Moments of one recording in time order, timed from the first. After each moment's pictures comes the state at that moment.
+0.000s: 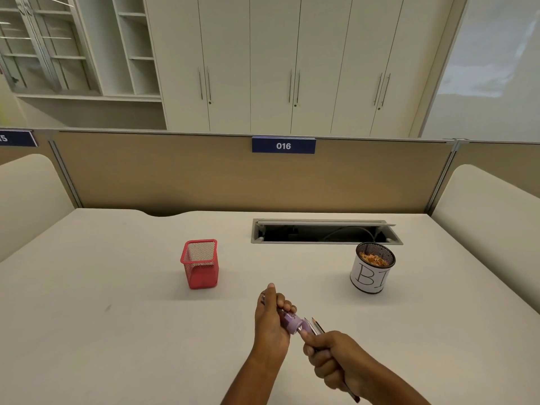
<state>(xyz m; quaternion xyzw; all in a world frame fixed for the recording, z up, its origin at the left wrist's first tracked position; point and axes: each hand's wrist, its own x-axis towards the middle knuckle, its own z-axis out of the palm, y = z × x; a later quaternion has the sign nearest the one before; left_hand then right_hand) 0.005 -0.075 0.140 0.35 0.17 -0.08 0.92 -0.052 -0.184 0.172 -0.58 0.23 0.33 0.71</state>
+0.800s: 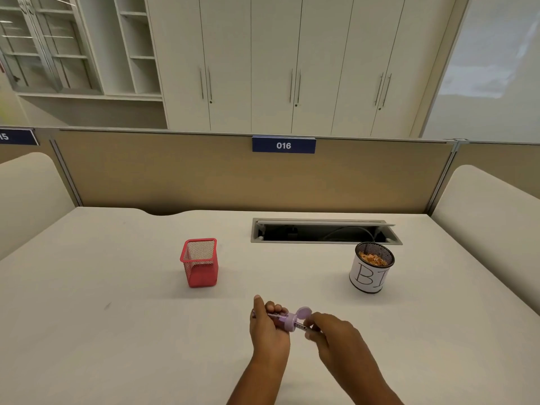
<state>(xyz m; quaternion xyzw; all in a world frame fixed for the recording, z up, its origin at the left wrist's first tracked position) -0.003 -0.076 0.133 0.23 0.24 -0.04 0.94 -0.057 -0.188 0.149 -0.96 -0.07 -0.12 0.24</state>
